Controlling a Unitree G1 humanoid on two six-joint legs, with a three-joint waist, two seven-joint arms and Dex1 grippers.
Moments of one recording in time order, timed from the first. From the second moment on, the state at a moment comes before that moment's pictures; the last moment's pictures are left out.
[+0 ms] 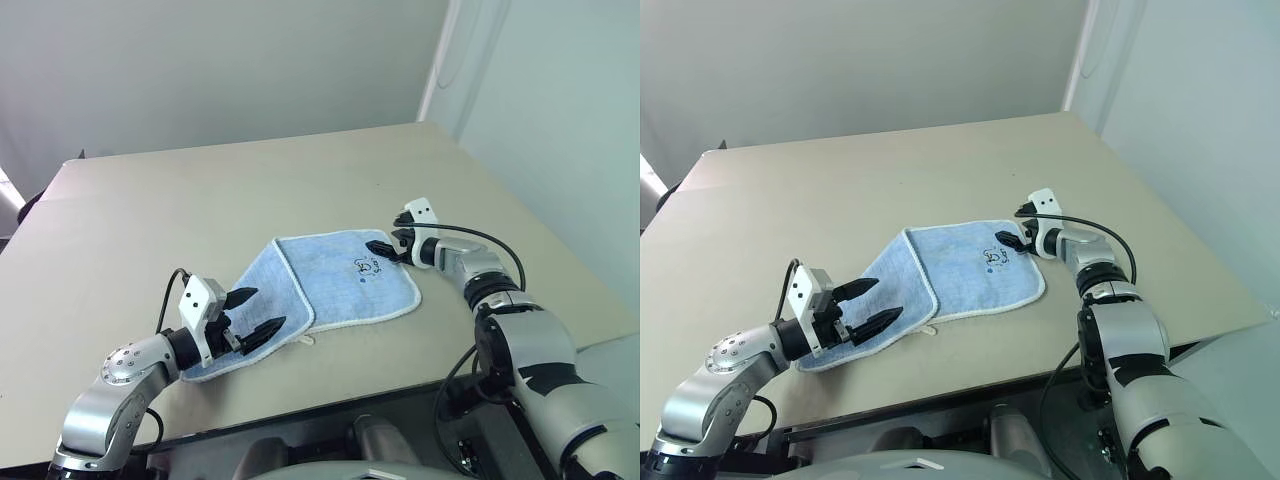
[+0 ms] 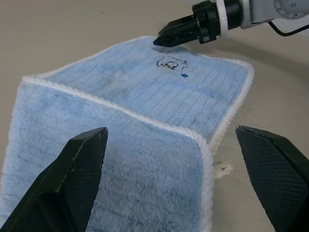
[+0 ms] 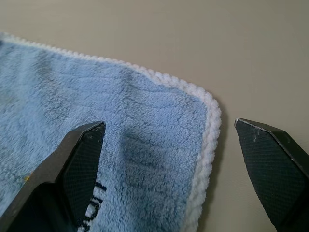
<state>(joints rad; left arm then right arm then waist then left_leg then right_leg) 0.17 0.54 0.06 -0.43 -0.51 0.46 -0.72 -0.97 -0.32 -0.04 1.29 0.09 0.16 0.70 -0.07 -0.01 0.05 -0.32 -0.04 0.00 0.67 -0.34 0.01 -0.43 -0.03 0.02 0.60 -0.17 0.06</state>
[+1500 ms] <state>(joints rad) -0.12 0.43 -0.23 -0.28 -0.29 0.73 -0.53 -0.96 -0.26 -0.15 1.30 0.05 0.15 0.66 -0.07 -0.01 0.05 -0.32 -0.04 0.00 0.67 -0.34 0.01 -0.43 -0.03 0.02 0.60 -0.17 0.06</state>
